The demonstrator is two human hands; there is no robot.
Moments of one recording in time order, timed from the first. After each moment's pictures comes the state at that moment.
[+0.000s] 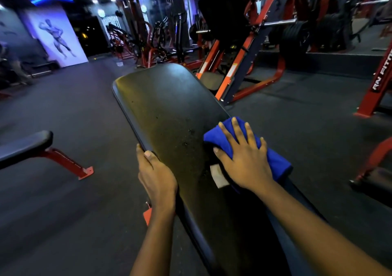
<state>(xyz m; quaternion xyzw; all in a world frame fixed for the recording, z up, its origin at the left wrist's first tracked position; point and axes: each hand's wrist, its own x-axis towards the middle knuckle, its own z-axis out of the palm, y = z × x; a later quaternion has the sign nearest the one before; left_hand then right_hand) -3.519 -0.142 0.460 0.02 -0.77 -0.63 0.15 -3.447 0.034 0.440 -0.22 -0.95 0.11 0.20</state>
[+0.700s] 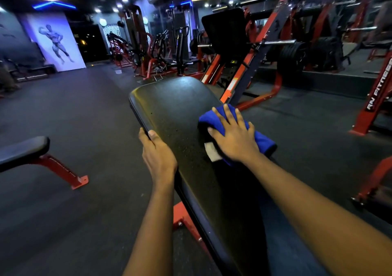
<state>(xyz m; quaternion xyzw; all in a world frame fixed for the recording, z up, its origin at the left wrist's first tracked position) -3.610 -0.150 0.493 -0.04 -0.75 -0.64 0.15 -3.547 0.032 0.495 -0.21 -0.95 0.13 0.22</state>
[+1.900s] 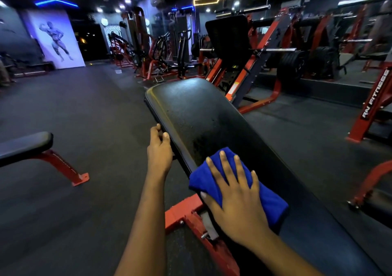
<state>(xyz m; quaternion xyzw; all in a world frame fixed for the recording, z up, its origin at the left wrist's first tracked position) -3.649 -0.198 0.482 -0.17 -0.75 -0.64 0.05 -3.442 -0.107 0.449 -0.17 -0.97 0.06 0.18</state>
